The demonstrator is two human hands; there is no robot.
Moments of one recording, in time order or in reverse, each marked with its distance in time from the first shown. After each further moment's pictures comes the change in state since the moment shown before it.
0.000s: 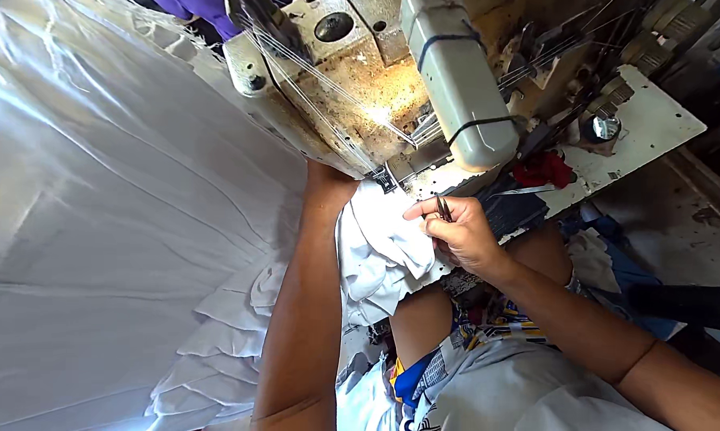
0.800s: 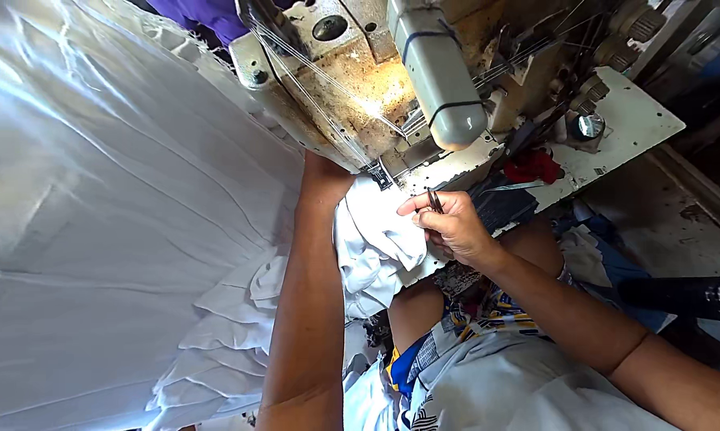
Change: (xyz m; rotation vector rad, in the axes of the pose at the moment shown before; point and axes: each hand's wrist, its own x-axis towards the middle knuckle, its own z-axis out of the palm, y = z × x) left_hand 0.002 0.005 -0.004 0.158 -0.048 0.057; right_hand -0.001 -0.004 0.000 0.007 -0.020 0.038
